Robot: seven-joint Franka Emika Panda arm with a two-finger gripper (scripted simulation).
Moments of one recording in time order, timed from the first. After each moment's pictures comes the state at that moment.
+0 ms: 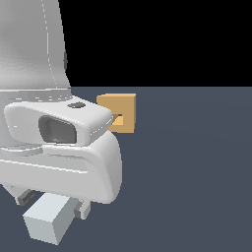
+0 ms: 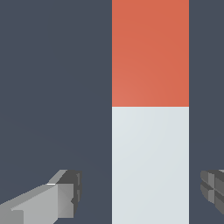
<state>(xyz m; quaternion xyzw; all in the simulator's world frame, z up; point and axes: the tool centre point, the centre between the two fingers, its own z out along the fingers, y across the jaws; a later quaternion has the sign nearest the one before) -0.106 -0.162 0.037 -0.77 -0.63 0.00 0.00</state>
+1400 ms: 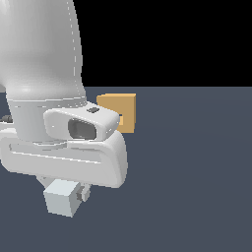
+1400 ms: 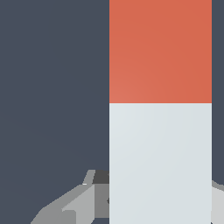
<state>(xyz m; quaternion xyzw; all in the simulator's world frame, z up) -0.099 -0.130 0.026 -0.77 -0.64 0.00 0.00</state>
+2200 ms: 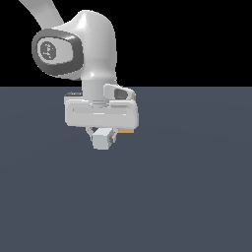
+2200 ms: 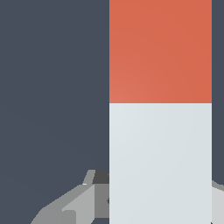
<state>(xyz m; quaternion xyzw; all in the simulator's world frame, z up) -0.066 0.036 0.050 -0.75 -0.66 0.00 0.00</state>
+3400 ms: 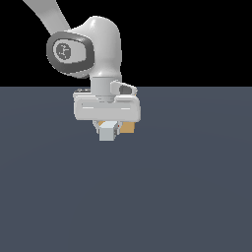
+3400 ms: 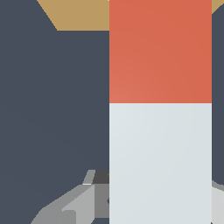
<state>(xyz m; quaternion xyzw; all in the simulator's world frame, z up) -0.056 0.076 0.057 -0.75 -0.66 0.00 0.00</state>
